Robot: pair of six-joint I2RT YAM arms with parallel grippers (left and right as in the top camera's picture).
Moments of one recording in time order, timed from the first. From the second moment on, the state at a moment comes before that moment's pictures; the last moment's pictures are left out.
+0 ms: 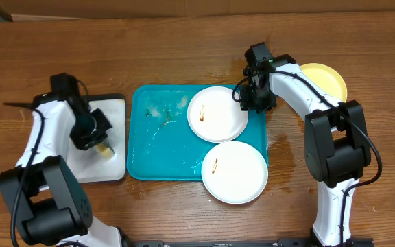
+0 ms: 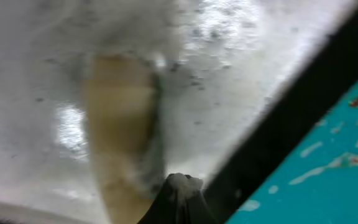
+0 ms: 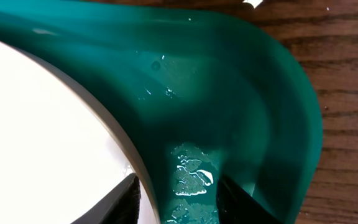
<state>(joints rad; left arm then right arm) 0.25 1.76 1.21 -0.97 0.10 -0.36 0.31 2.18 1.63 -0.90 -0.12 0.25</state>
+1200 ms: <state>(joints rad) 0.29 1.76 1.17 -1.01 -0.04 -0.36 0.31 2.18 1.63 -0.88 -0.12 0.25</state>
